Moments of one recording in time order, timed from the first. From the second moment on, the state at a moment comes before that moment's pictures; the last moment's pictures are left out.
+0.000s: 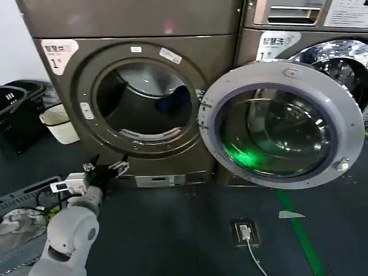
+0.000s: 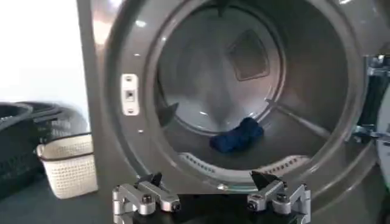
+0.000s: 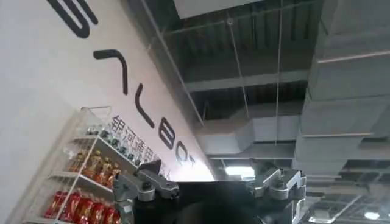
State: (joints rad) left arm 1.09 -1.24 -0.48 -2.14 -0.44 0.68 -0.30; right arm -2.00 1.03 2.61 2.06 0.96 -0.22 0.08
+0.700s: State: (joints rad) left arm 1.03 -1.24 -0.43 -2.11 -0.43 0.68 -0.30; right arm -2.00 1.04 2.60 2.05 0.96 -0.16 0.05
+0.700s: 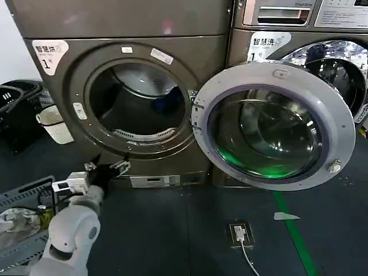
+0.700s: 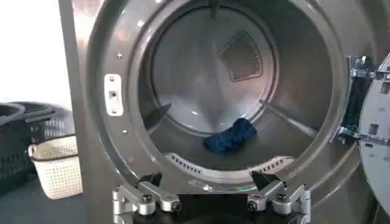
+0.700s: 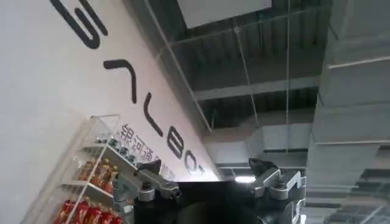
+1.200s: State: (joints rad) left arm 1.02 -1.24 -0.41 -2.10 -0.43 0.68 -0.29; right arm -2.00 1.04 2.61 2.05 0.96 -0.14 0.04
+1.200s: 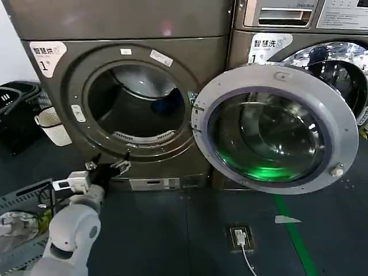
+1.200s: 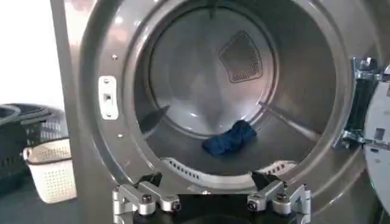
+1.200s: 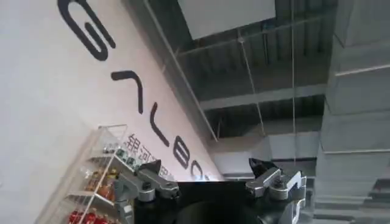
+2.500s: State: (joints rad) left arm 1.01 -1.25 -0.40 -2.09 -0.42 0.68 -0.29; right arm -2.00 1.04 2.61 2.05 0.96 -0.14 0.03
